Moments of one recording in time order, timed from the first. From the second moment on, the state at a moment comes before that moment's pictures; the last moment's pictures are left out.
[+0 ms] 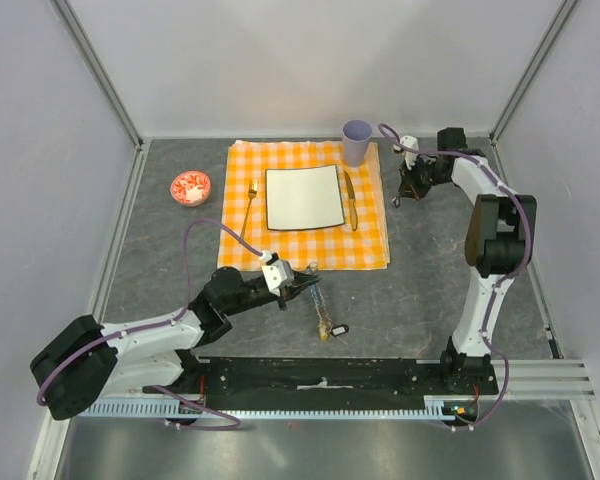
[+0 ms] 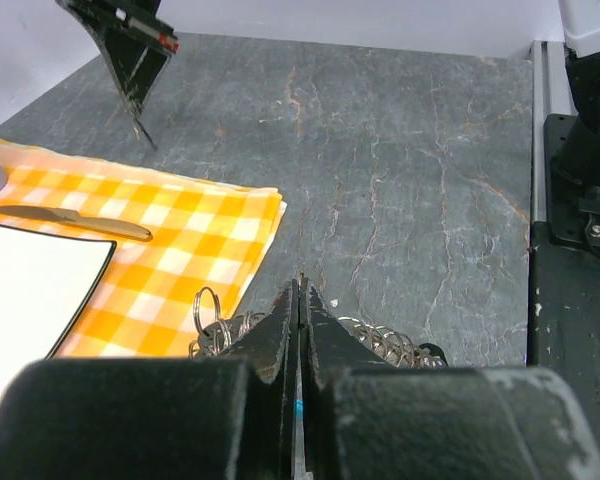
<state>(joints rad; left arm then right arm) -0.87 1.09 0.28 0.82 0.35 0.10 -0.04 2.16 1.71 -0.68 -0.69 -0.79</state>
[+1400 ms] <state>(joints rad) -0.74 1.10 0.40 0.91 0.76 0.09 0.49 0.88 0.95 -0.59 -0.68 -0.32</state>
